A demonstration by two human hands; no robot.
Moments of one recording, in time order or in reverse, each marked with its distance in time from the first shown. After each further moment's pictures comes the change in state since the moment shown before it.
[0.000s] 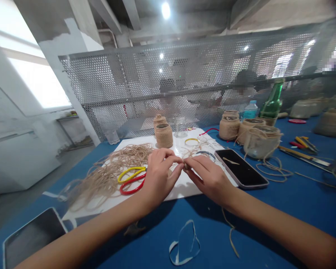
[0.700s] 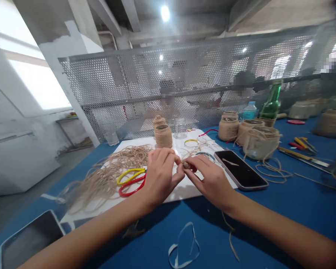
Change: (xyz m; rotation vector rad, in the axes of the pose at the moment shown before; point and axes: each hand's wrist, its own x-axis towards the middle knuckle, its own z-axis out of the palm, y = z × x) left_hand 0.008 0.002 0.006 0.159 0.039 0.056; right_hand 0.008 -0.008 -0.008 0.158 0.006 0.183
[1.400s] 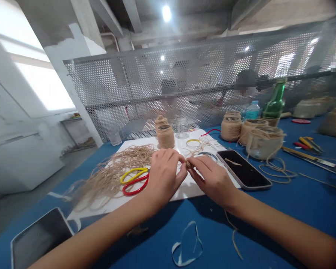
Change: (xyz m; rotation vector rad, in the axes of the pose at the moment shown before) left_hand 0.002 0.005 -0.007 0.018 -0.179 -0.093; right_hand -0.005 0.006 0.005 -0.215 0.043 -0.154
